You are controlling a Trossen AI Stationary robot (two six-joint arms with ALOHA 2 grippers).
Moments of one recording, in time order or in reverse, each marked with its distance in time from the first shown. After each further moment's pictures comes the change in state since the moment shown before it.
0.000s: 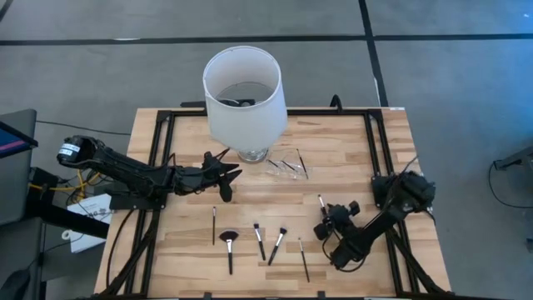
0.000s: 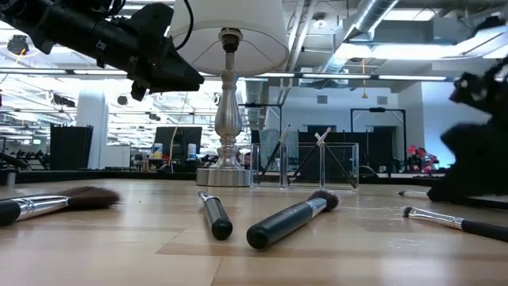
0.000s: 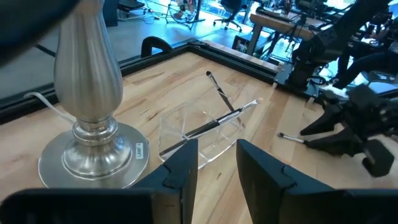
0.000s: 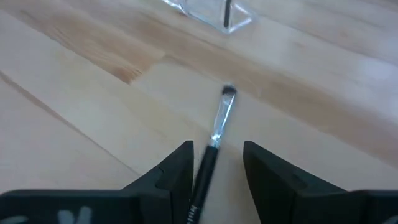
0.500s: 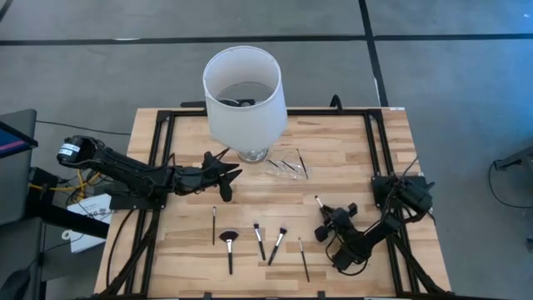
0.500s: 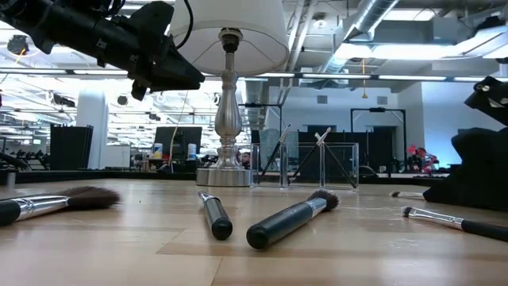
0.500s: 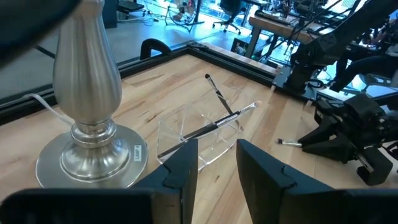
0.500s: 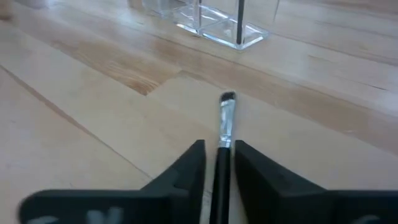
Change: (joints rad) left arm 0.000 0.000 0.000 0.012 0.000 0.000; right arm 0.040 0.112 -0.024 0.115 0.116 0.072
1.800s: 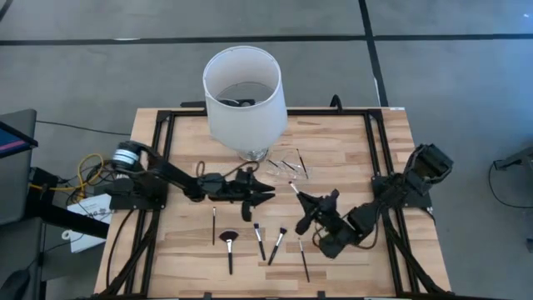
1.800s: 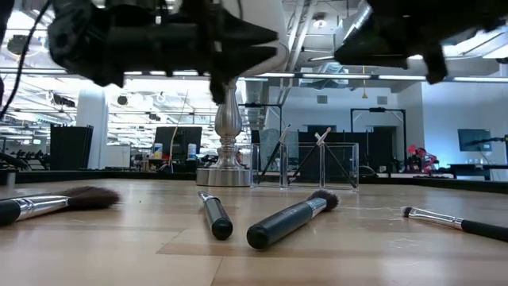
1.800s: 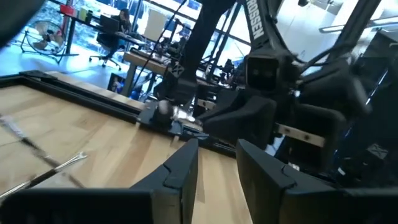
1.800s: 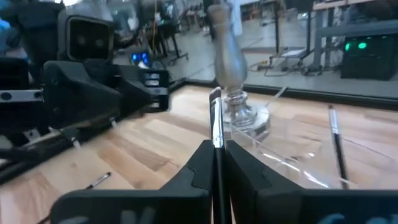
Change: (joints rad) left arm 0.000 0.610 0.205 0.781 0.447 0.027; right arm -0.206 -0.440 0.000 0.792 0.343 -1.076
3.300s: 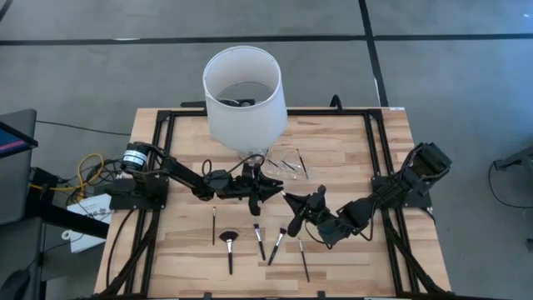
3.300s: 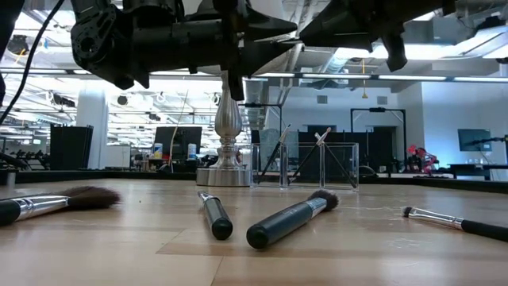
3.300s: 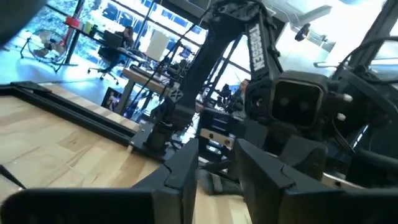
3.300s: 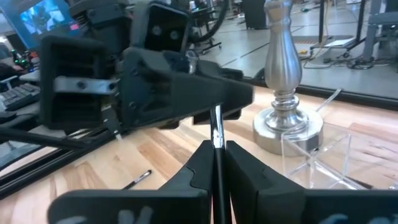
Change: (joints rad) left arm 0.034 0.080 0.104 0.070 -0.002 -0.078; right arm -0.077 0.000 0.000 0.390 -0.206 -0.381
